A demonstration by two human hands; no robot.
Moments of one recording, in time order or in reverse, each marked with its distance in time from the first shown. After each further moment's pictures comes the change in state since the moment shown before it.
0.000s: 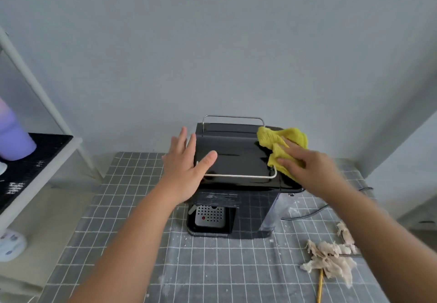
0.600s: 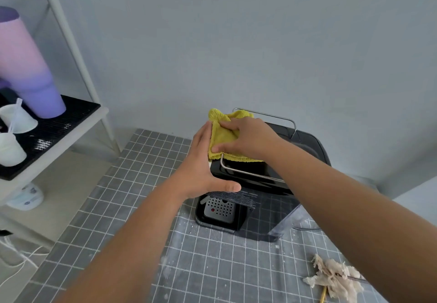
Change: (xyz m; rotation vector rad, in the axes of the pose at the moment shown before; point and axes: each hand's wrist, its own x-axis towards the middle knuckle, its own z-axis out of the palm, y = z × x) left_hand -0.008 -0.033 0.003 -0.272 0.001 0.087; right_hand 0.073 -0.141 0.070 -0.236 -0.423 -0.255
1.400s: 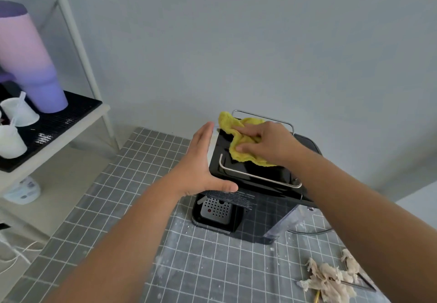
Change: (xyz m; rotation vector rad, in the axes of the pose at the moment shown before) left_hand 0.000 -0.002 0.000 0.027 -0.001 0.010; right_hand -0.023 0.032 -0.013 0.118 0.034 -0.083
